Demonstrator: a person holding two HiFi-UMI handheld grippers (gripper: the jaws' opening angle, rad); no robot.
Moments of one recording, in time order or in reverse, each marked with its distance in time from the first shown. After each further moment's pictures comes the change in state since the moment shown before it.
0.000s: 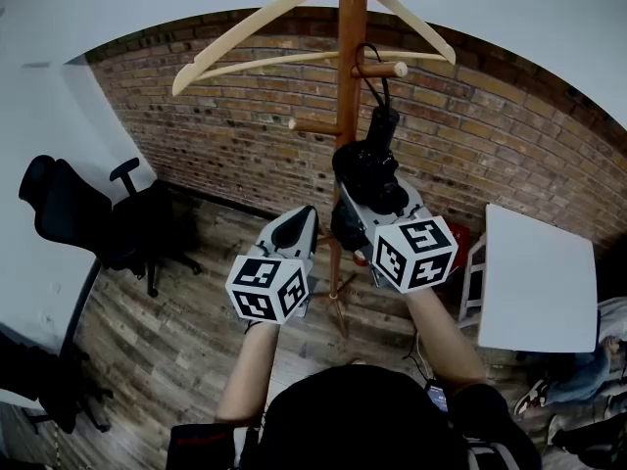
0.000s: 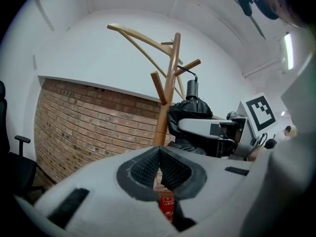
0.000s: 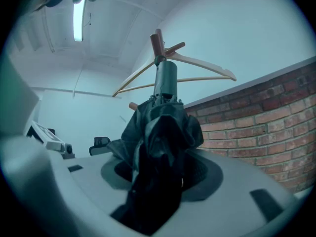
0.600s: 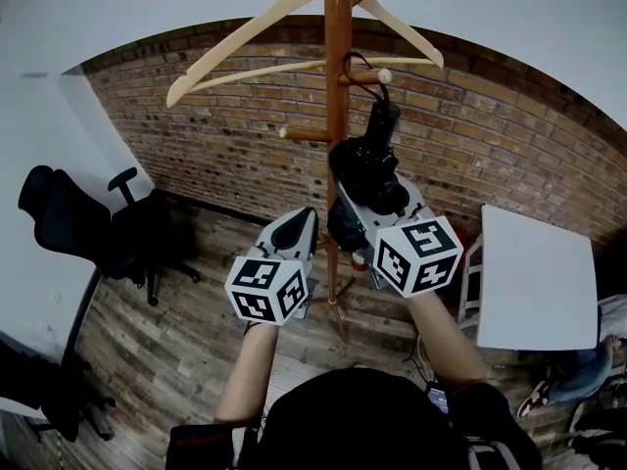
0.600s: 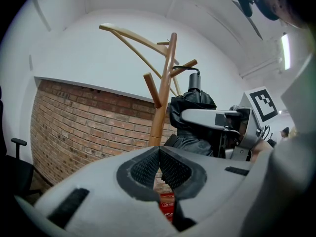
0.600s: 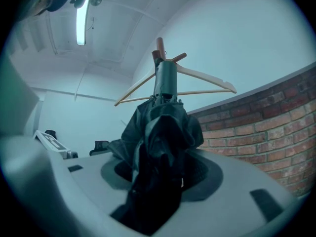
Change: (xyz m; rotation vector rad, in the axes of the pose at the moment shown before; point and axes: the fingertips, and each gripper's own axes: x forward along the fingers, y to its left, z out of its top) left arm 0.007 -0.011 0.009 0.018 -0.008 -0.028; right arm -0.013 0.002 0.029 -0.013 -0.053 0.009
